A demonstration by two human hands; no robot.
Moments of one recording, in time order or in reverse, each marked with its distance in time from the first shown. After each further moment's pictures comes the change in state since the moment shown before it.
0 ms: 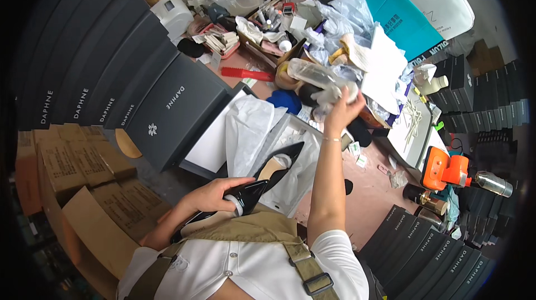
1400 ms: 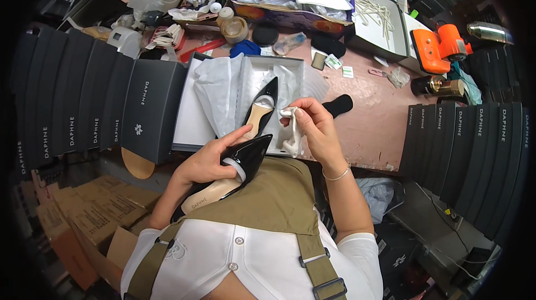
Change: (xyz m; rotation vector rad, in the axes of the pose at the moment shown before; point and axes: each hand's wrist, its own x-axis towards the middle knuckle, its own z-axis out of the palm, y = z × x) left_hand 0.002 0.052 0.039 0.153 -0.300 -0.029; right_hand -0.180 -0.200 -0.158 0.296 -0.578 0.556
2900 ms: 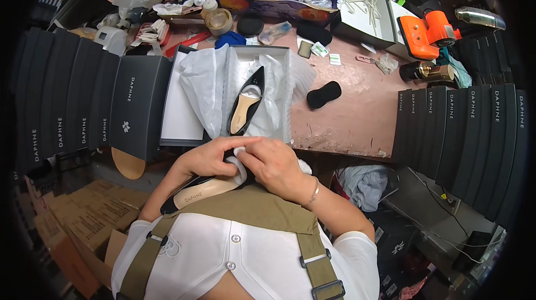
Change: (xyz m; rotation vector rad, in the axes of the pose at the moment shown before) left_hand 0.020 -0.016 0.016 -0.029 -0.264 0.093; right_hand -0.059 0.000 0.057 -1.246 -0.311 -0.626
